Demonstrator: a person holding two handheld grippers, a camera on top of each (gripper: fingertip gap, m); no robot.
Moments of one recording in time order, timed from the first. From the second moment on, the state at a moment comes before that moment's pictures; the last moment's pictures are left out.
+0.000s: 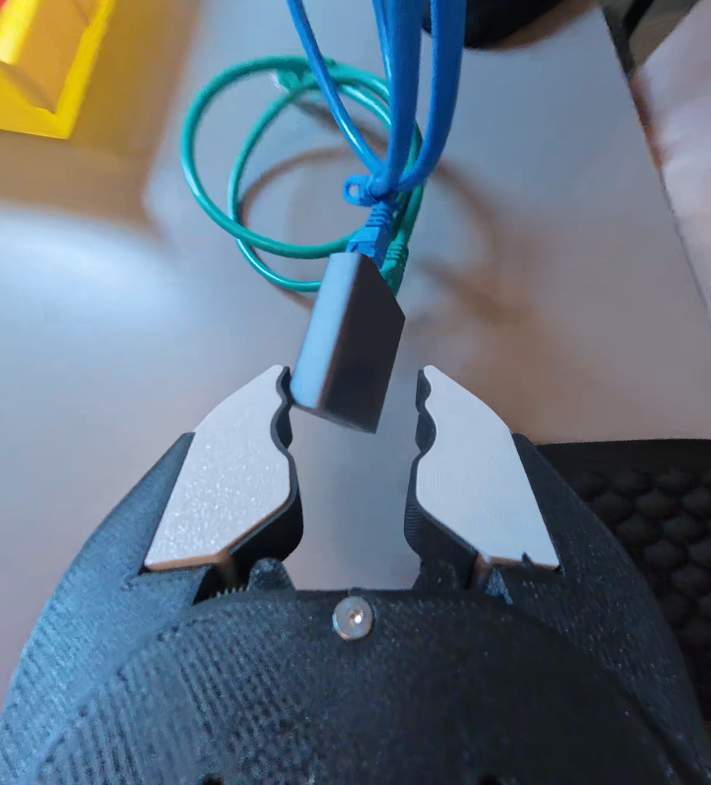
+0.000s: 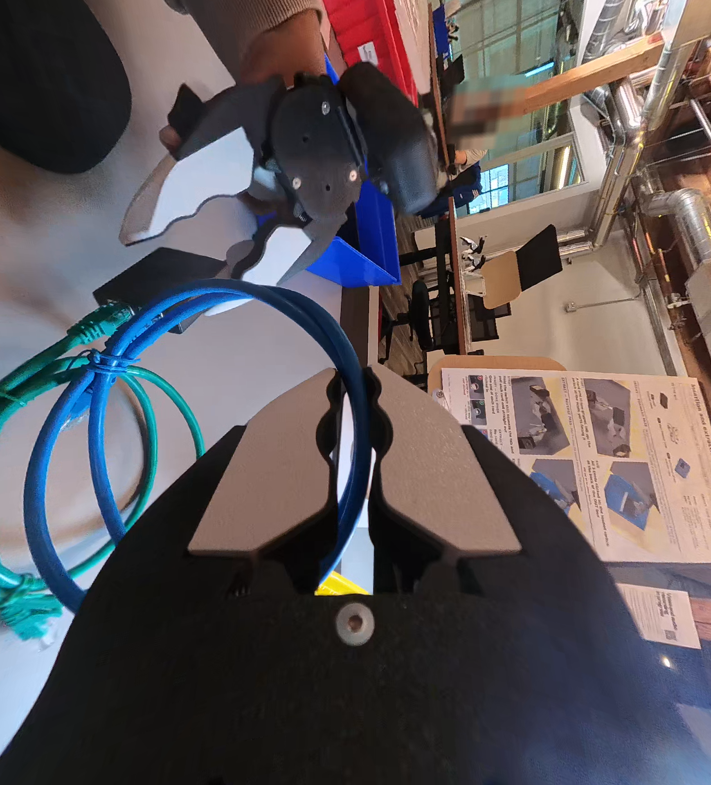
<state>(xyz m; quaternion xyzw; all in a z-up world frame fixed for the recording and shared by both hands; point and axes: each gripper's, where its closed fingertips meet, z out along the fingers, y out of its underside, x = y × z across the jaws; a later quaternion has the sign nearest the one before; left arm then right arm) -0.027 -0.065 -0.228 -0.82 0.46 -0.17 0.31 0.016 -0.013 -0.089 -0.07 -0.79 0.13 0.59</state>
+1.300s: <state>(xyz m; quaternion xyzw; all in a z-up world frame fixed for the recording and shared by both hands) -0.001 -0.047 -0.206 -0.73 0.45 0.02 0.51 0.006 -0.033 -0.206 -0.27 -0.81 0.25 0.46</state>
